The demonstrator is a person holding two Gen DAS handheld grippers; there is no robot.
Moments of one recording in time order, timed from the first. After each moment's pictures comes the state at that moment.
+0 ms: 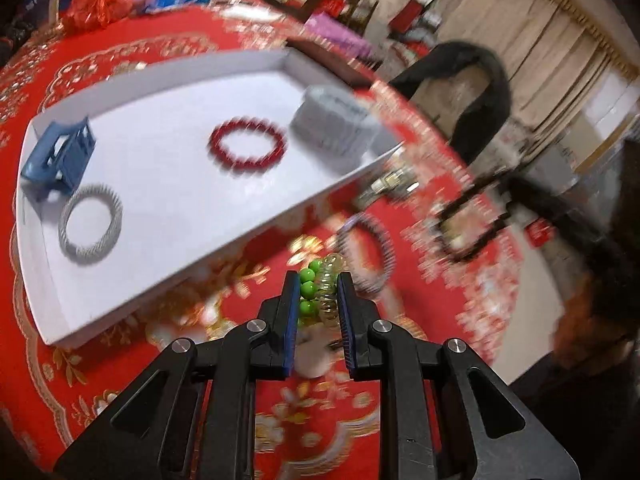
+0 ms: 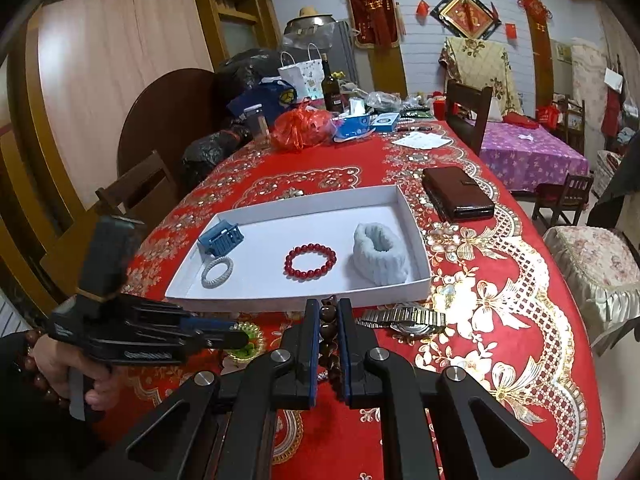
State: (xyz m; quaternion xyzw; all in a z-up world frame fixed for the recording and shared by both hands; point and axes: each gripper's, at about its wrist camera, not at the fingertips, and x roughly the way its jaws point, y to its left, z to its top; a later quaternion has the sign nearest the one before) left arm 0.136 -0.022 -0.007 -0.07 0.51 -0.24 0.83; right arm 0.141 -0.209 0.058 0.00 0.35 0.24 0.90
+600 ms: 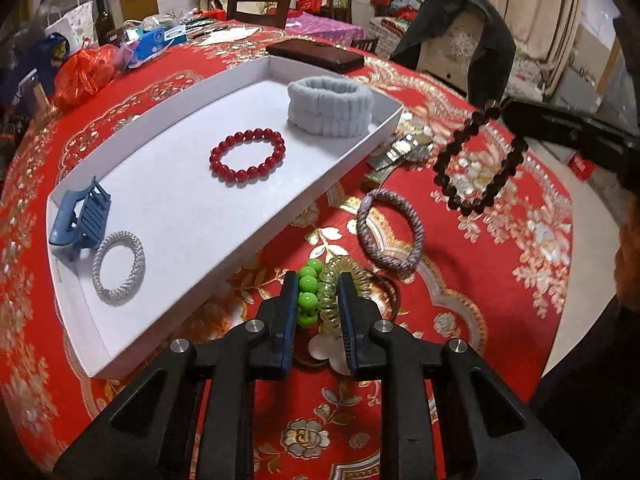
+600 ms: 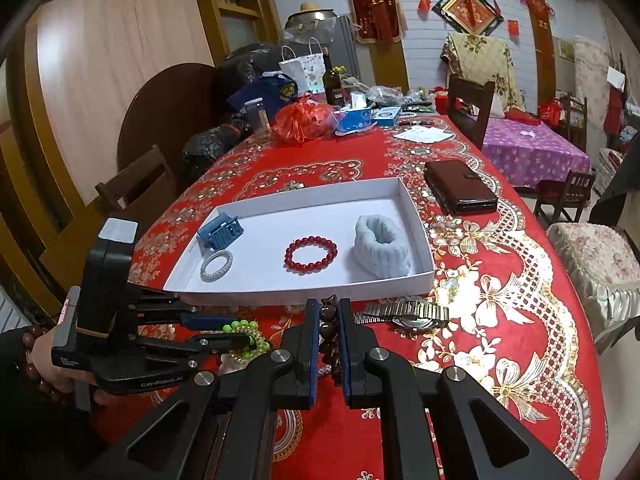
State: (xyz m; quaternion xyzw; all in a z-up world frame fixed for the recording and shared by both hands) left arm 0.117 -0.047 -0.009 0.10 0.47 -0.22 0.85; right arm 0.142 -0.207 0.052 0.00 0.36 0.25 0.90
